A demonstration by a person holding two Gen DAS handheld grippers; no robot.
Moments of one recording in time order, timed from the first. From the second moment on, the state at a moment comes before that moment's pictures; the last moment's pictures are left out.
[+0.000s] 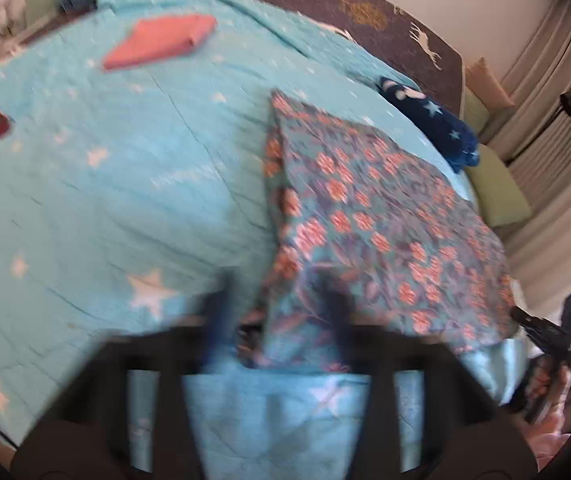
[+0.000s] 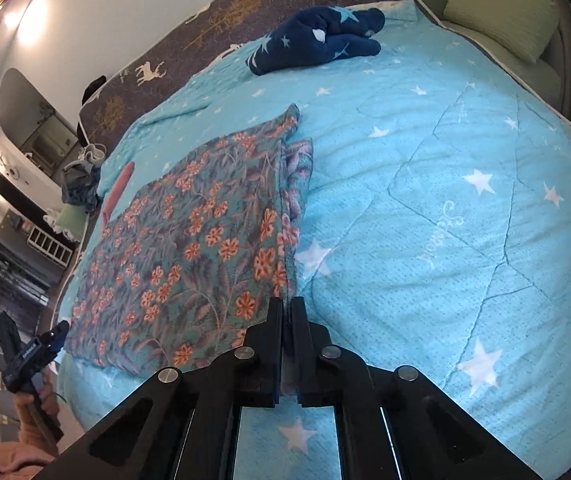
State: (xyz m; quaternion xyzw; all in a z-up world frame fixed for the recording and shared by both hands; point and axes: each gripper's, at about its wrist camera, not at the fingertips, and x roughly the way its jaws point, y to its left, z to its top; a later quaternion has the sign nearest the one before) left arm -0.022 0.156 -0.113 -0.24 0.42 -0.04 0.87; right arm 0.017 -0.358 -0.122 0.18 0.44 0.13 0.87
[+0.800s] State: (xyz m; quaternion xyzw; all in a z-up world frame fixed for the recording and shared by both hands) left arm -0.040 0.155 -0.119 -0.22 0.44 -0.03 0.87; right arm 0.004 -0.351 -0.107 0.19 0.42 0.16 0.87
